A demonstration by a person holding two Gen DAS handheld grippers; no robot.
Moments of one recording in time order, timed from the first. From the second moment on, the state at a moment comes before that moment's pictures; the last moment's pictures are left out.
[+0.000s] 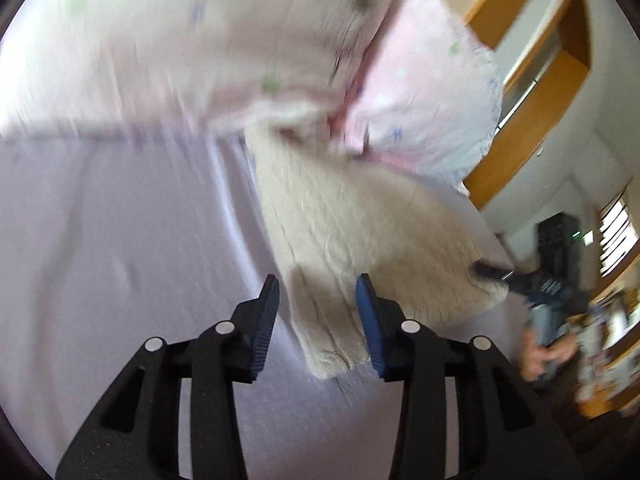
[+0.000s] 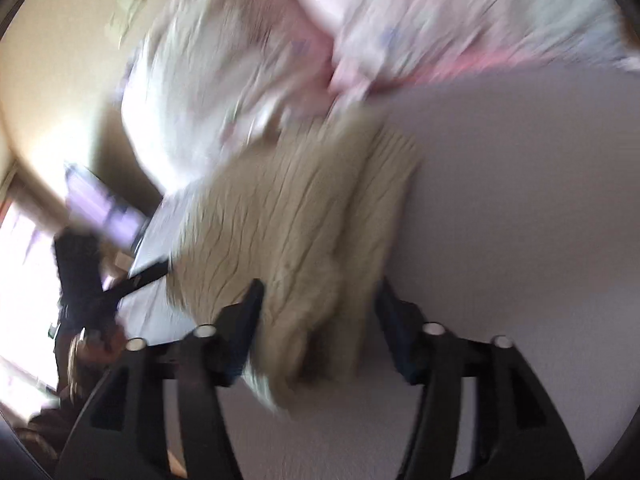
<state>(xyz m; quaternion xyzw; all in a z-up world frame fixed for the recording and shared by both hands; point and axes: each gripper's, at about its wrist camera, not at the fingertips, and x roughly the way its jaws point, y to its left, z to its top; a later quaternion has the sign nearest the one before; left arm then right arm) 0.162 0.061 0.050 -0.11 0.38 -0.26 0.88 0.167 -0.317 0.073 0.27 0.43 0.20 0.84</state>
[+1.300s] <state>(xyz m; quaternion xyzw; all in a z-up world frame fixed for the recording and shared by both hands) 0.106 0.004 0.001 0.07 0.47 -0.09 0.88 0.111 -0.229 0.041 0.04 0.50 0.03 0.87</state>
